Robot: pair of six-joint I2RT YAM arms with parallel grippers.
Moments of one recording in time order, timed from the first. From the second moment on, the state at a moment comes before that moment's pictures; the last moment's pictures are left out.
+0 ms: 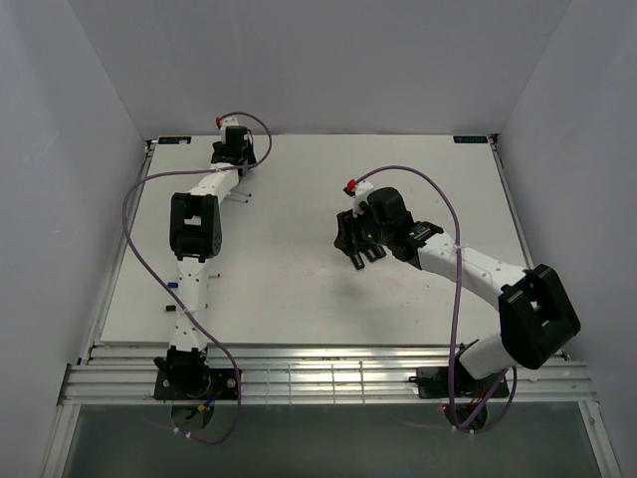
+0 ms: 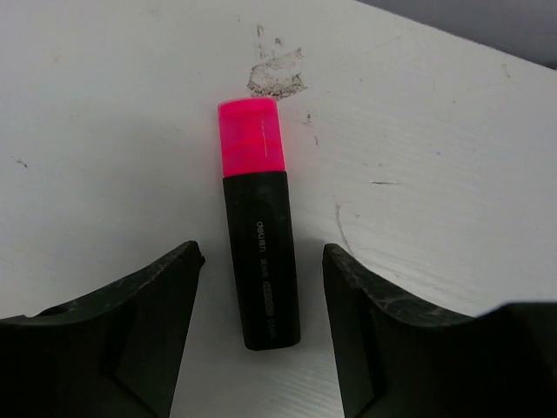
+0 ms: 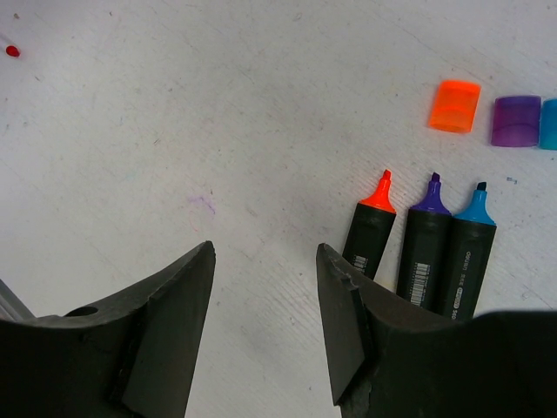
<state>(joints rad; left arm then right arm) -0.13 2.58 2.13 -0.17 -0.36 -0.27 0.65 1.46 0.97 -0.12 -0.18 0.15</state>
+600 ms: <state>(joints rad) -0.10 2.58 2.13 -0.16 -0.31 -0.31 0.65 1.46 0.97 -0.11 -0.18 0.15</state>
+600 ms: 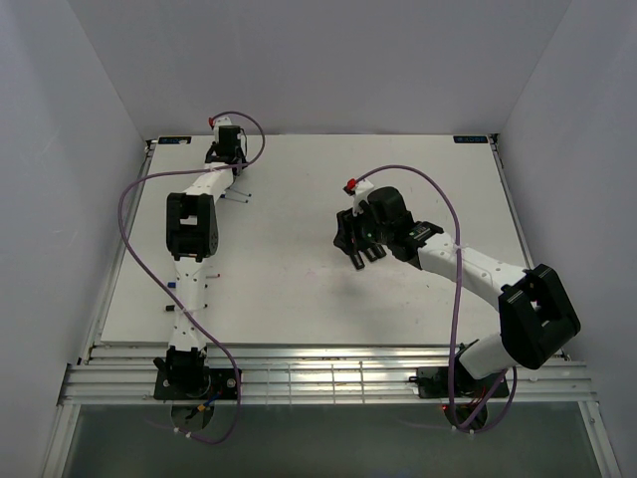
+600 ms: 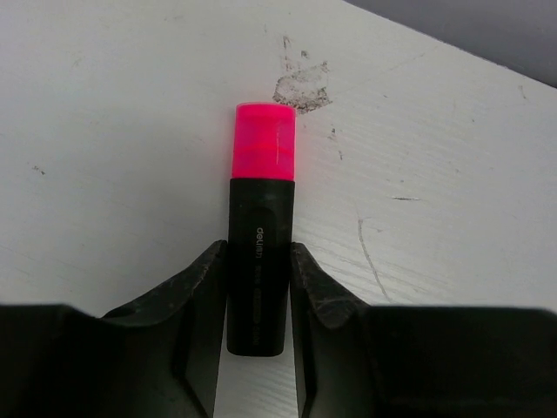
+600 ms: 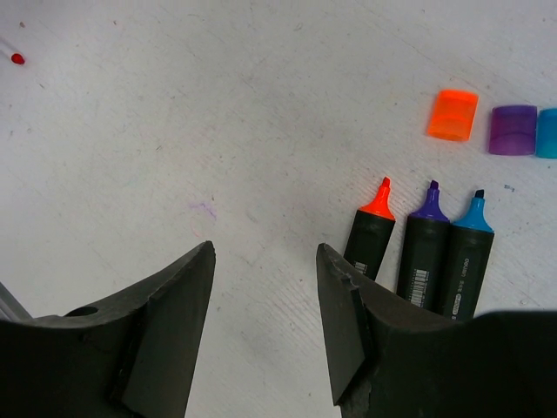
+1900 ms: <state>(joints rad) -0.32 1.62 1.16 -0.26 0.06 -0.52 0.51 1.65 1.18 -0.11 -0.54 0.40</state>
